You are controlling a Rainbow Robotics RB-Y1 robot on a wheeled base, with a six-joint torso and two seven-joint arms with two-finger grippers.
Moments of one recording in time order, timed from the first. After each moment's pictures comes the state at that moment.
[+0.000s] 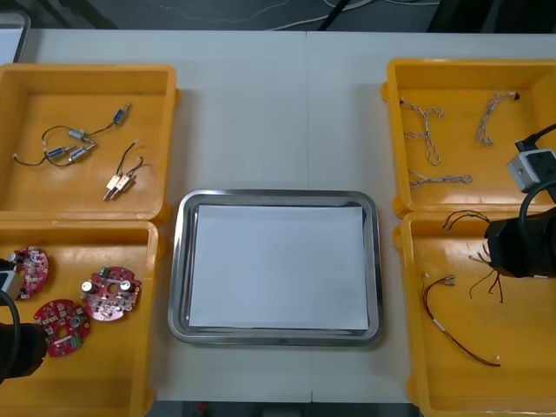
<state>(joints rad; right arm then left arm) -0.09 -0.50 -0.24 -2.48 -0.62 1.92 1.44 0.29 0.26 0.41 -2.32 0.38 1.78 -1.66</state>
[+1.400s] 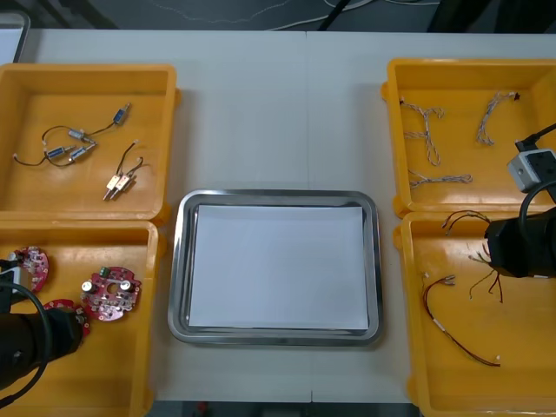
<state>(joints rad) -0.09 -0.50 -0.24 -2.48 -0.62 1.92 1.44 0.38 0.26 0.28 -2.35 0.43 1.55 -1.25</state>
